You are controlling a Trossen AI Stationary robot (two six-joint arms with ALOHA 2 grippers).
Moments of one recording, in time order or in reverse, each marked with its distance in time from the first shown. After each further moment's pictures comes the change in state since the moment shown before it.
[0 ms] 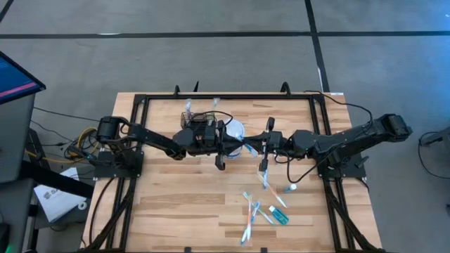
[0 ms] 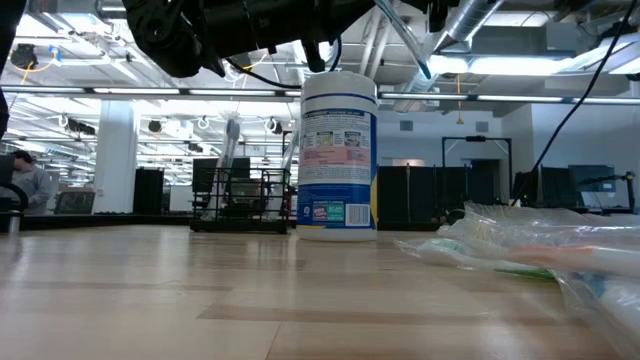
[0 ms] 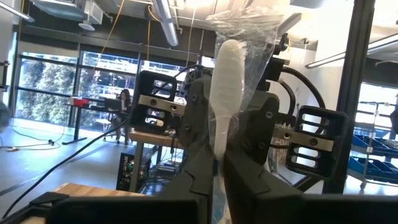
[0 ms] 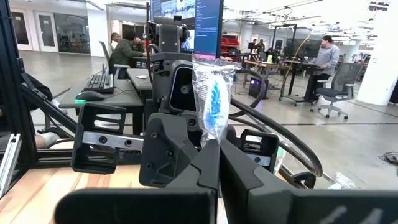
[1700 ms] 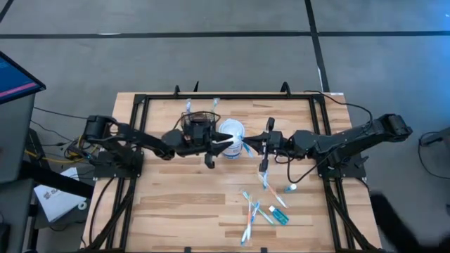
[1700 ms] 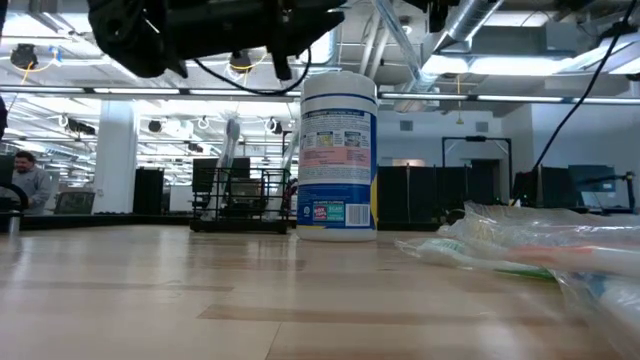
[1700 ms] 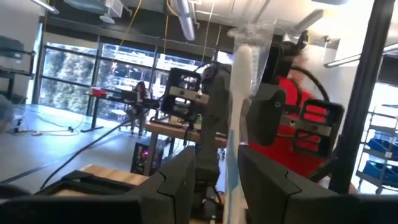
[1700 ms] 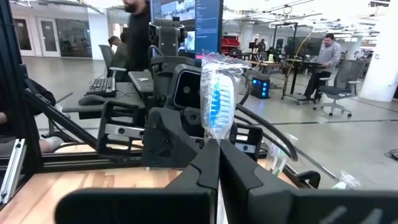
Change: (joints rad) left arm -0.009 -0.133 -0.166 -0.004 -0.076 -0.027; right arm 0.002 0.000 0.000 0.006 0.000 0.025
